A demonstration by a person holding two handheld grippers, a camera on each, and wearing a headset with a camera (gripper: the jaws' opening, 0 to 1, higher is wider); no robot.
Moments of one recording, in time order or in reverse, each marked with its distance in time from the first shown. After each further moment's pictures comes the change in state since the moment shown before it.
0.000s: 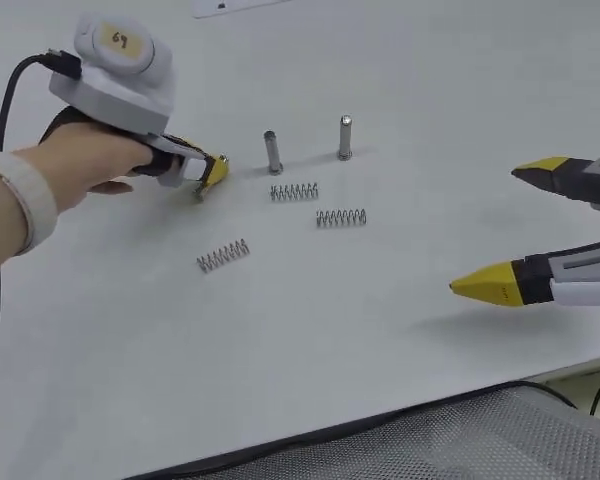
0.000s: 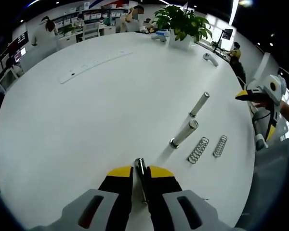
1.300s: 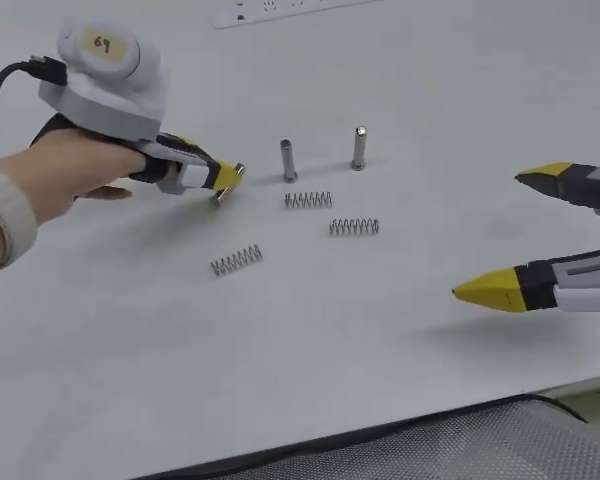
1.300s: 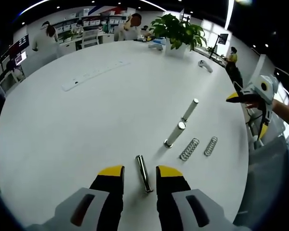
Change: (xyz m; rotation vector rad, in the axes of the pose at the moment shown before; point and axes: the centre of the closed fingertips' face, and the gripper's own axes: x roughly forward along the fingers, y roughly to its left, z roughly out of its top) left arm -0.021 0.003 0.006 0.004 -0.070 -0.024; right arm 0.003 0.004 0.010 -0.020 -0.014 0.015
